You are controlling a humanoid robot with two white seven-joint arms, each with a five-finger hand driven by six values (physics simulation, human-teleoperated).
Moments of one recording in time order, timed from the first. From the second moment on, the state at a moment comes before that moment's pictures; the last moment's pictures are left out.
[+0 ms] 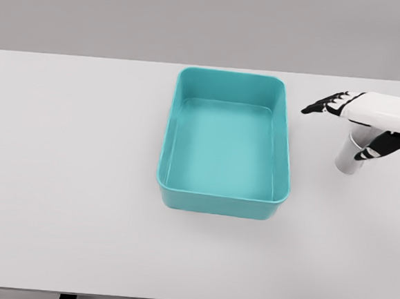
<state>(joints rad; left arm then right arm) -0.02 0.00 -0.06 -0.03 0.06 0.03 -0.03 -0.66 -1.13 0.62 -1.75 0.00 -0.30 0.61</state>
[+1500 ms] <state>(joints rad) -0.02 0.00 -0.06 -0.03 0.06 0.03 -0.03 -0.60 -1.11 0.62 -1.52 0.05 -0.26 0.61</state>
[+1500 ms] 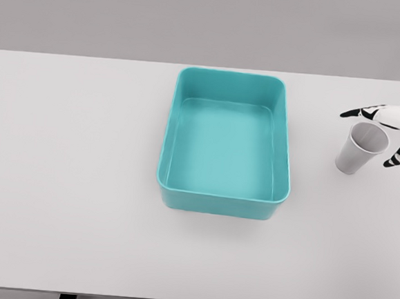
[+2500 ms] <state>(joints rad) -0.02 0.00 -0.06 -0.03 0.06 0.03 -0.03 -0.61 -1.02 0.63 -1.42 0.09 -0.26 0.61</state>
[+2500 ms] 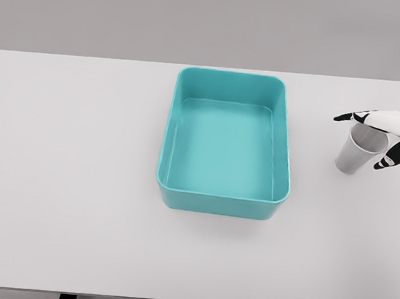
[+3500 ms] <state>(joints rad) -0.02 0.00 -0.06 -0.03 0.06 0.03 -0.03 -0.61 -1.04 0.63 -1.43 0.14 -0.26 0.61</state>
